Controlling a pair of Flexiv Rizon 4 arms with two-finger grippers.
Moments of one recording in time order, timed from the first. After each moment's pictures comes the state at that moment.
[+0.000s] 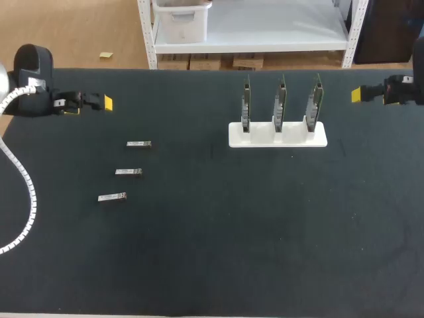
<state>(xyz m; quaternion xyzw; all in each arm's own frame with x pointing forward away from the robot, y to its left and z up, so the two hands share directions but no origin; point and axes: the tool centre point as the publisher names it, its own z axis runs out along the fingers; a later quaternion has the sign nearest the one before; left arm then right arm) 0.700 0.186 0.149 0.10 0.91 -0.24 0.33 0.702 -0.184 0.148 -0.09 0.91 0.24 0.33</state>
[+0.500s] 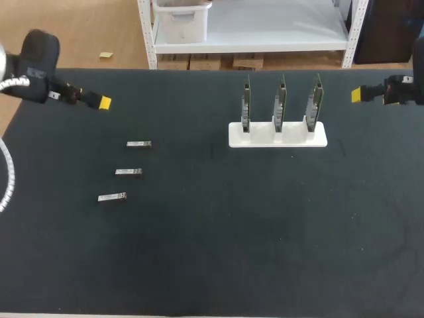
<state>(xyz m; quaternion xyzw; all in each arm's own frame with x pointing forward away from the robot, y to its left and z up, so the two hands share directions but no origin) 0.719 0.194 0.154 0.29 0.88 -0.20 0.32 0.702 -0.184 0.148 -0.09 0.91 0.24 0.33</state>
